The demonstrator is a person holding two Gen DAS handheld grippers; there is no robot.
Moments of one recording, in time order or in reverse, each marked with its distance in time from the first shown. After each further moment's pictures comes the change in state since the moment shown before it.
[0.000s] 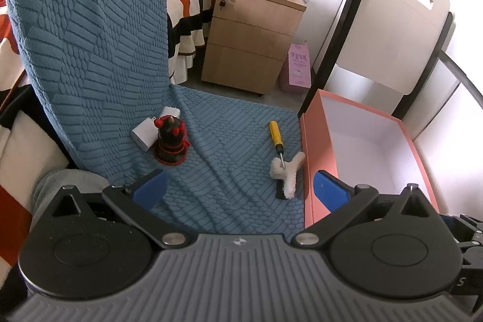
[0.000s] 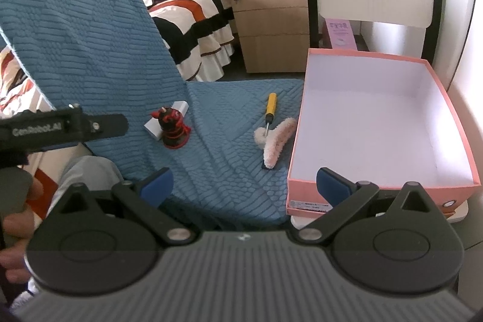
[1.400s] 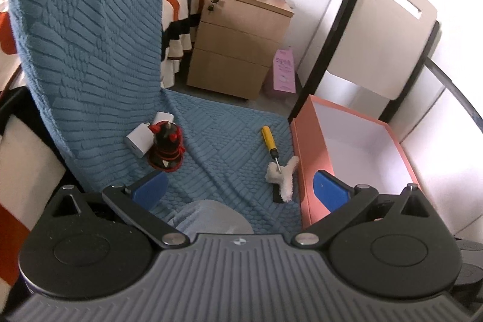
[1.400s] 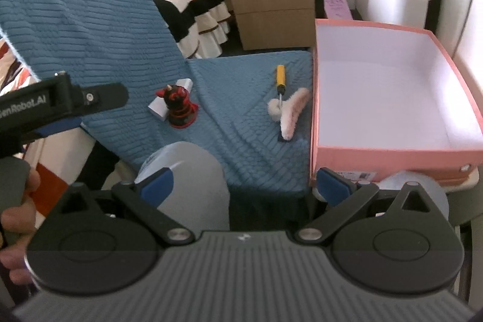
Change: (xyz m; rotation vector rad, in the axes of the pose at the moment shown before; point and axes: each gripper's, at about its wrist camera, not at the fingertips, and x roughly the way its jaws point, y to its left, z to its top) left arm -0.001 0.035 0.004 0.013 -0.012 -0.095; right arm 0.018 0.036 -0.015 0.064 0.085 -0.044
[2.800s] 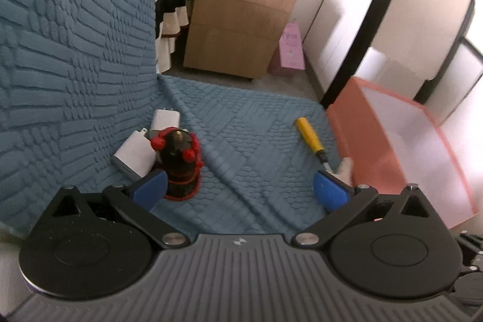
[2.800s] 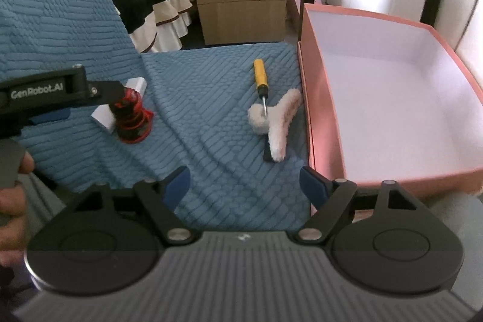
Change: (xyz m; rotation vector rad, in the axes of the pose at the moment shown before) left arm 0.155 0.068 0.031 0.050 0.097 -0.007; right arm 0.113 0.019 0.020 0.000 0.014 -0.187
